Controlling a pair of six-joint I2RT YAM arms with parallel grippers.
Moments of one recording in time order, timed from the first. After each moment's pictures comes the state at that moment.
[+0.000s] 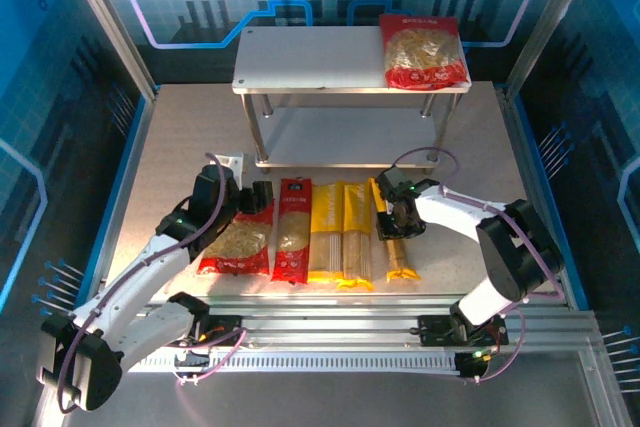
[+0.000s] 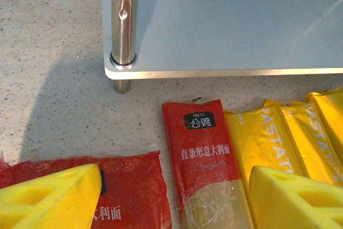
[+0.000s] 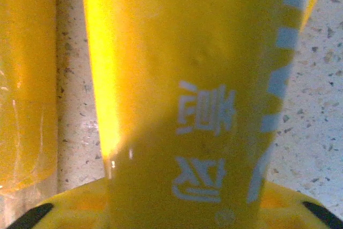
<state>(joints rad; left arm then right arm) -0.37 0.96 0.66 -0.30 -0.06 -0.35 0.51 1.58 0.85 -0.68 0.00 0.39</state>
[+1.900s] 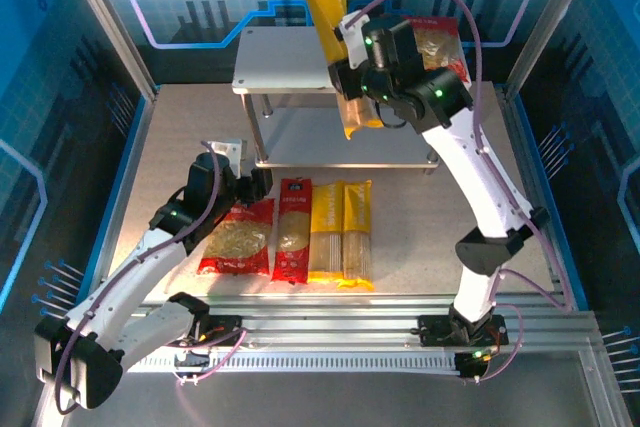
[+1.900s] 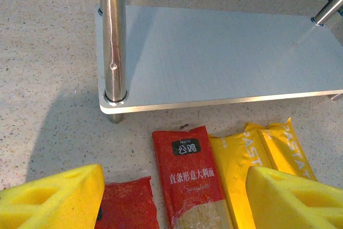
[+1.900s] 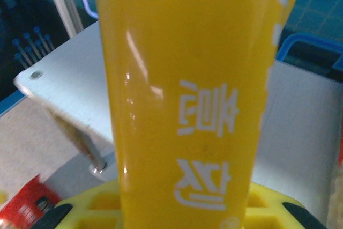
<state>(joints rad) -0.37 0.97 0.78 -0.34 -0.06 -0.32 0.64 1.83 2.40 -1.00 0.18 0.02</state>
